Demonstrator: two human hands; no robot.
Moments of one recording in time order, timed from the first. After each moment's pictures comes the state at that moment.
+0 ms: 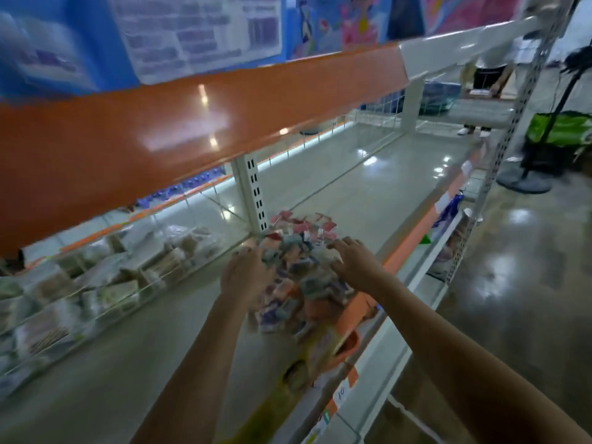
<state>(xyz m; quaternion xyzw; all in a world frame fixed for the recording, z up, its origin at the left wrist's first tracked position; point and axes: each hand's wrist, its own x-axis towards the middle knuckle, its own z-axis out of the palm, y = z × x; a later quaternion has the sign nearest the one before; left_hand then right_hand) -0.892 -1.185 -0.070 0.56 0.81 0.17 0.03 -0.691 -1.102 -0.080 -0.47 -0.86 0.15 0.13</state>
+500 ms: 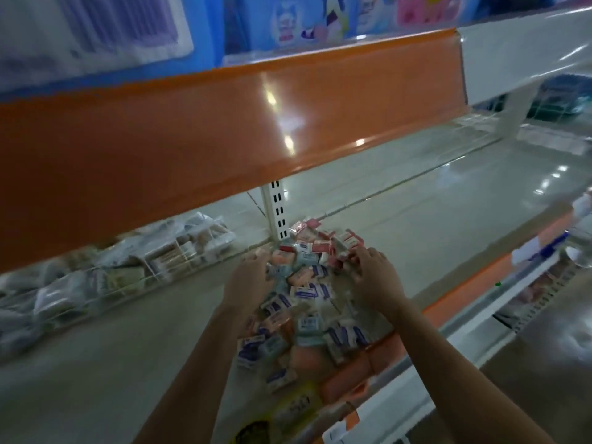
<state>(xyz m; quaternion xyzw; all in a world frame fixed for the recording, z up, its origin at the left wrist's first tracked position) -0.906 -1.137 -0.109 0.49 0.85 0.19 0.02 -0.705 -1.002 -0.117 -0.42 -0.87 0.18 0.18</state>
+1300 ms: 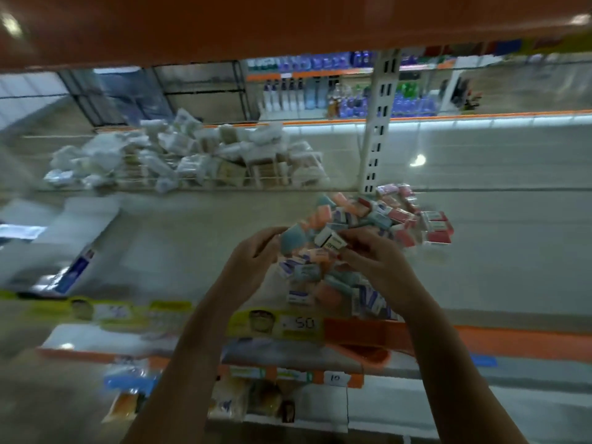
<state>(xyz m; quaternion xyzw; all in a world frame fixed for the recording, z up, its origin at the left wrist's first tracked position) -0.783 -1.269 -0.054 0.24 0.82 0.52 0.08 -0.705 -1.077 -0.063 -0.04 -0.78 0.62 0.08</state>
